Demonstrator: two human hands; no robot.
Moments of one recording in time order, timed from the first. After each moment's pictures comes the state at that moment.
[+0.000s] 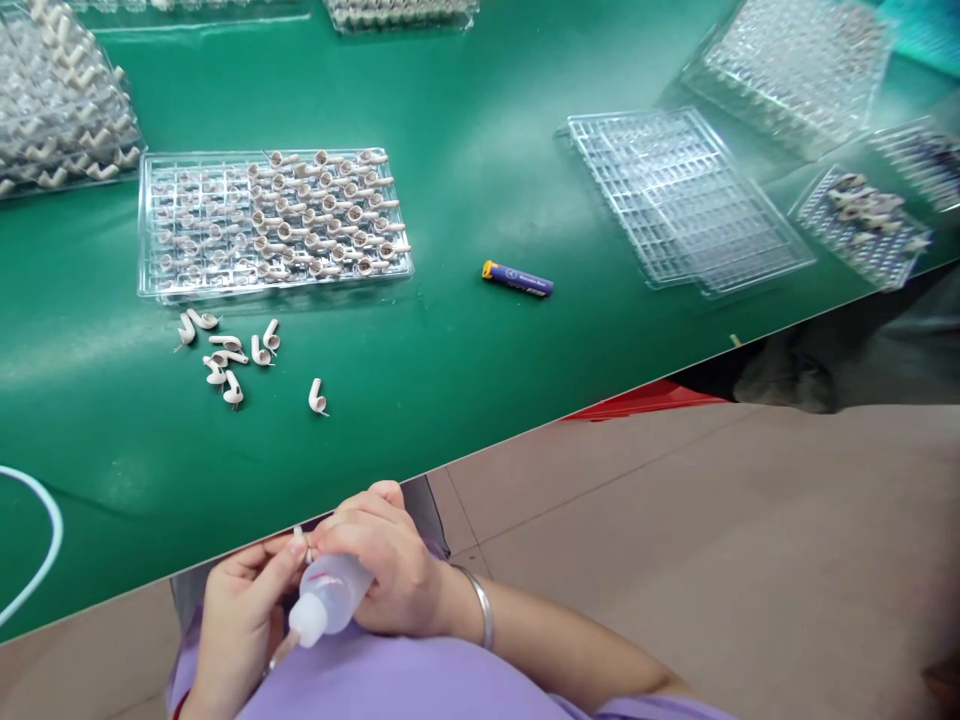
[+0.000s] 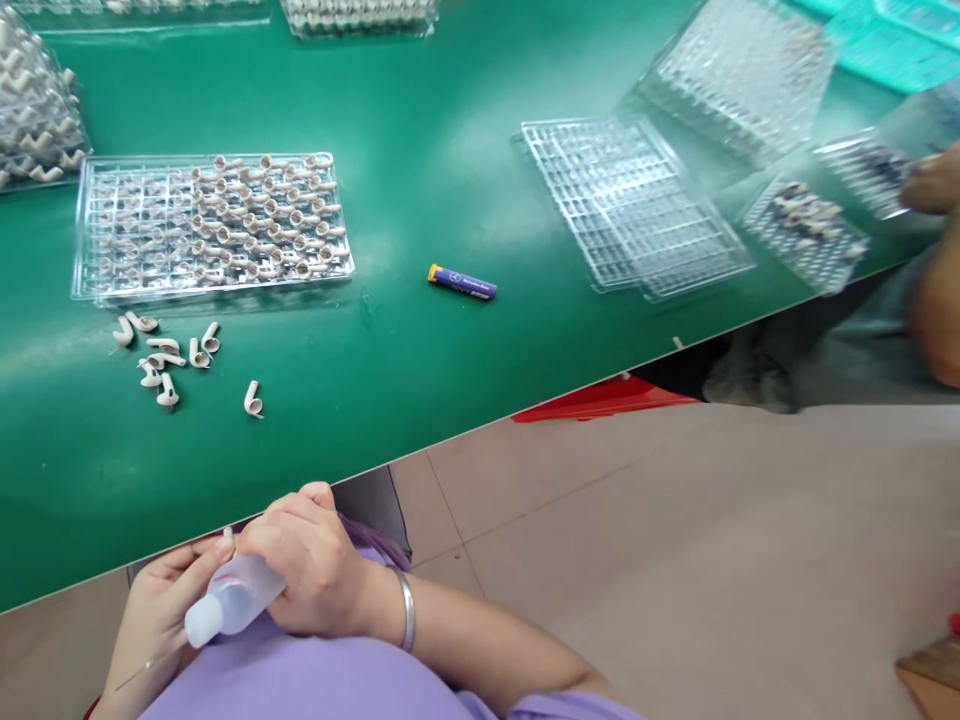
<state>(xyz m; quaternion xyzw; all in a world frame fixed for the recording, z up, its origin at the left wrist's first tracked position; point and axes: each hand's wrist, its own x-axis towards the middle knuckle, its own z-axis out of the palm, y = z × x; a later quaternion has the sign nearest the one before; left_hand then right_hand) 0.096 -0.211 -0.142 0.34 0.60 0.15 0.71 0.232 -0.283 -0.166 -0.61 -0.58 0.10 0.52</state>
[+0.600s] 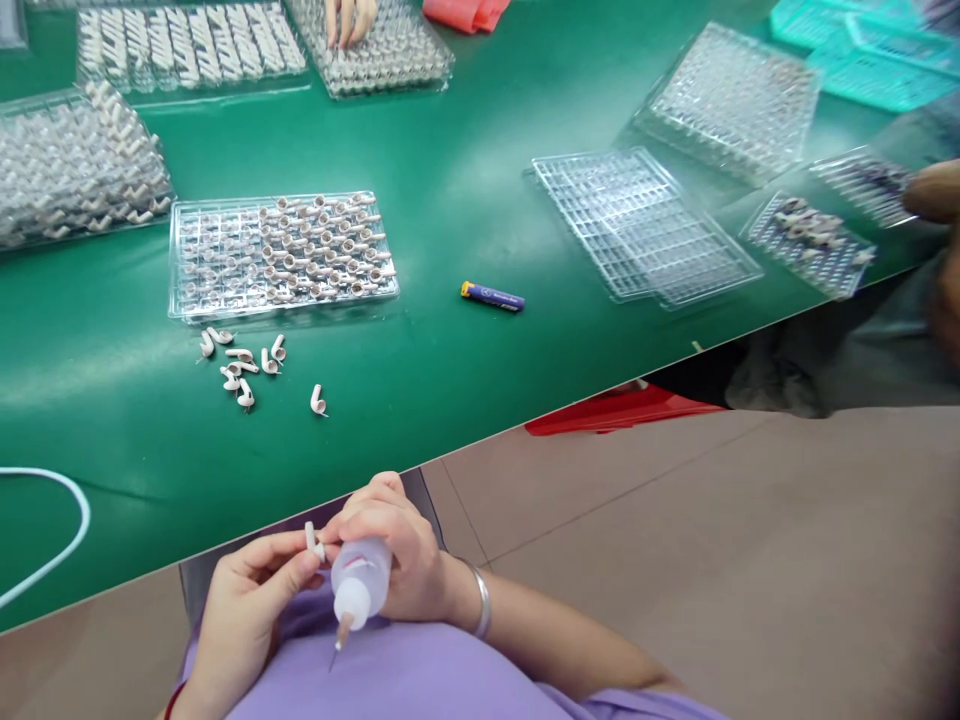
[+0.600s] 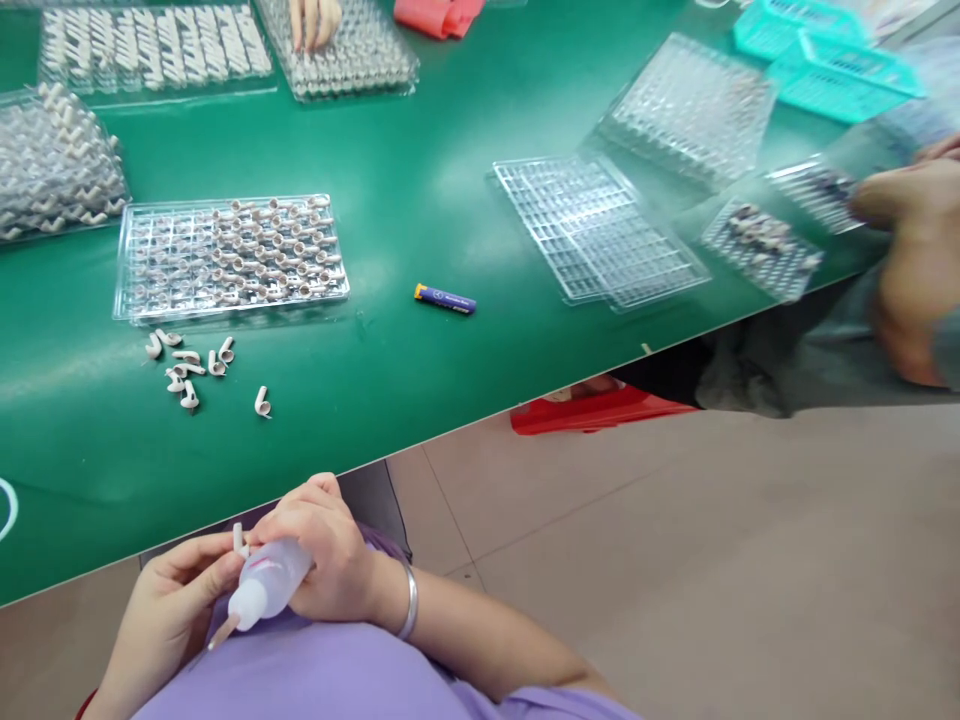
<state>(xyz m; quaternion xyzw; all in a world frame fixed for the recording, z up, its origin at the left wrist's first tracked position) 0.085 -0.203 -0.127 0.37 0.50 0.10 0.78 0.235 -0.284 -0.159 -0.56 -0.55 0.10 0.62</state>
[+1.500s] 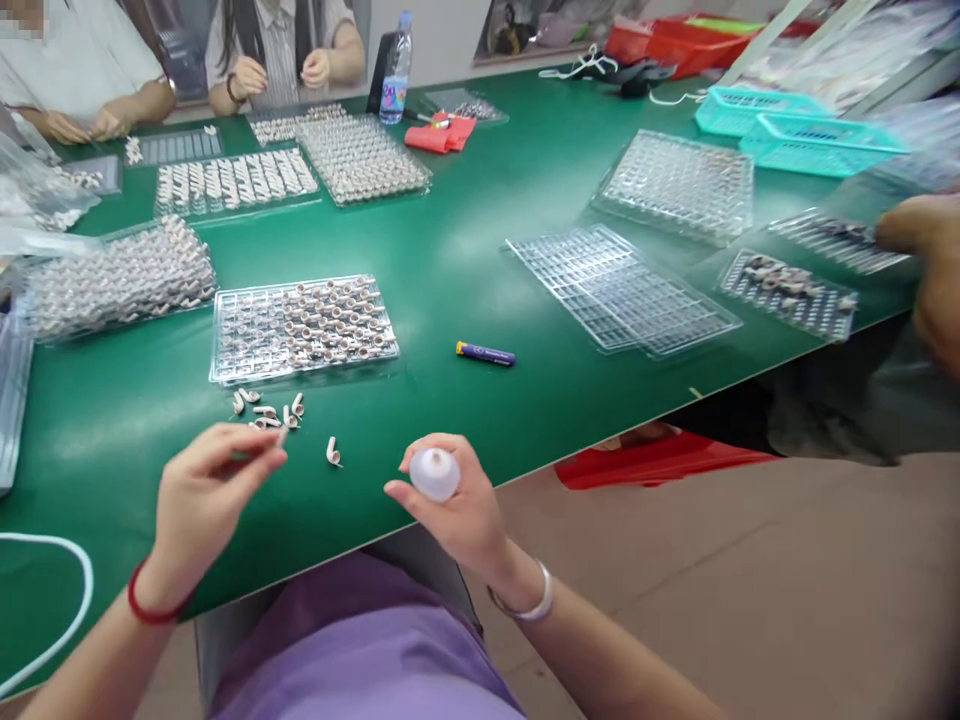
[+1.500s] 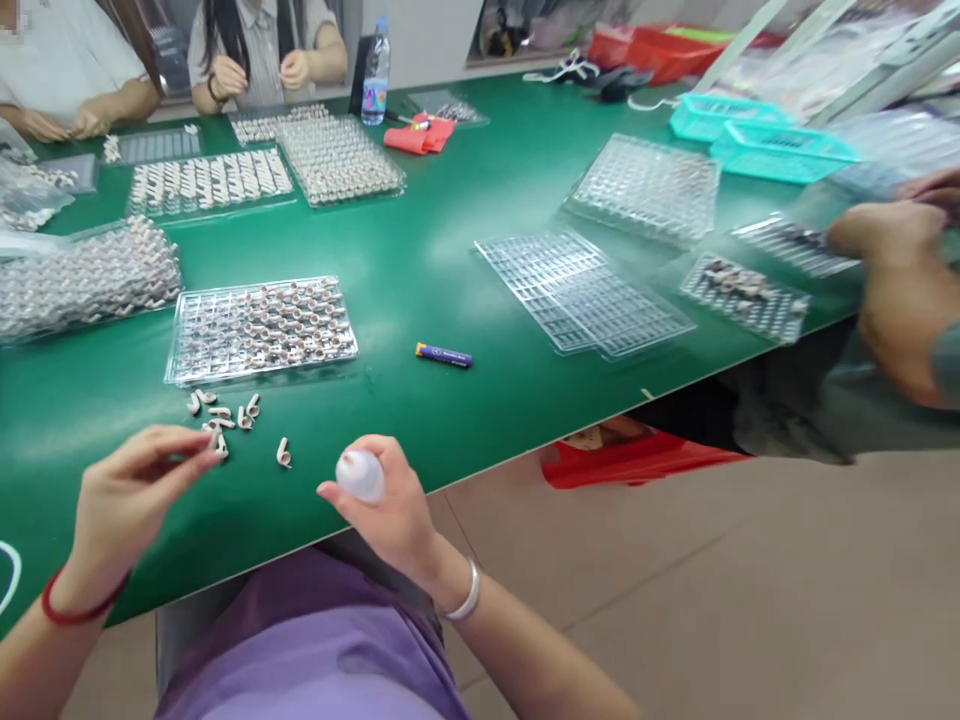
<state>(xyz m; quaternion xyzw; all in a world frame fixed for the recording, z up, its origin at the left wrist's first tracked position) 0.129 -0.084 -0.080 0.81 0.29 0.33 0.40 0.302 -0.263 -0.146 -0.66 -0.40 0.13 0.63</state>
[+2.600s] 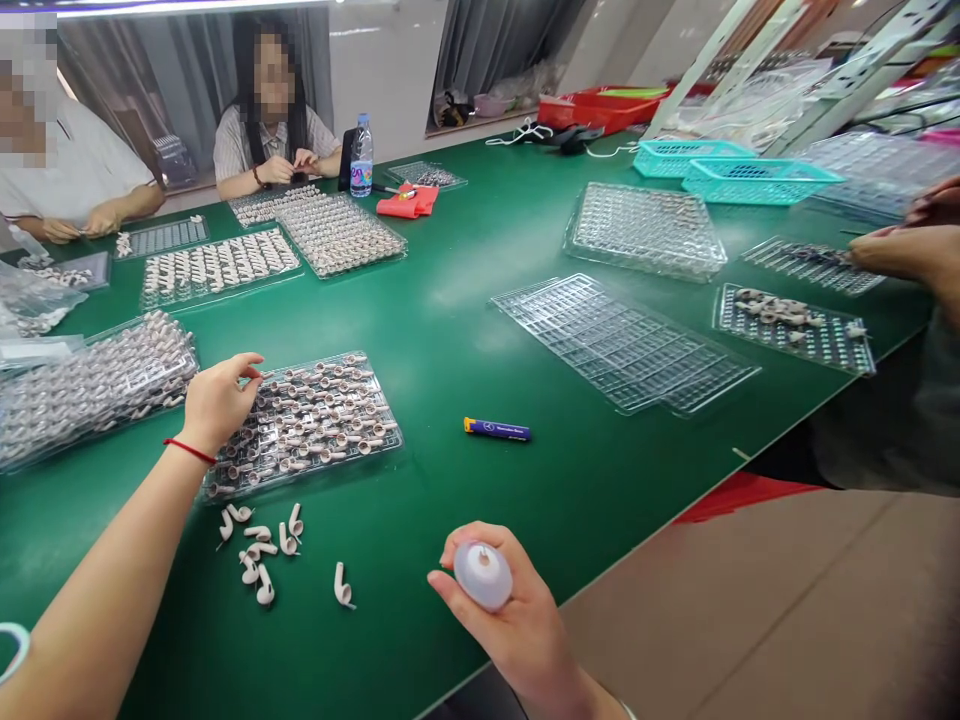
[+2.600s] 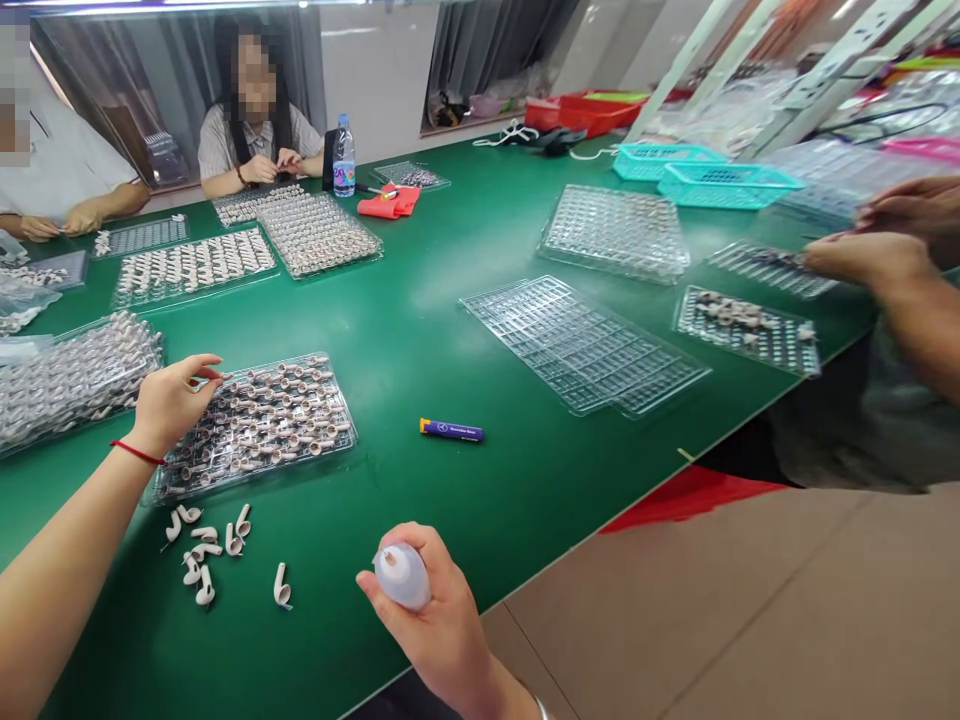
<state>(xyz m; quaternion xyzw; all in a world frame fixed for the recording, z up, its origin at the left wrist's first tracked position) 0.268 0.113 -0.088 0.95 0.26 0.19 0.01 0.327 -0.247 -0.150 -0.71 -0.35 0.08 0.61</state>
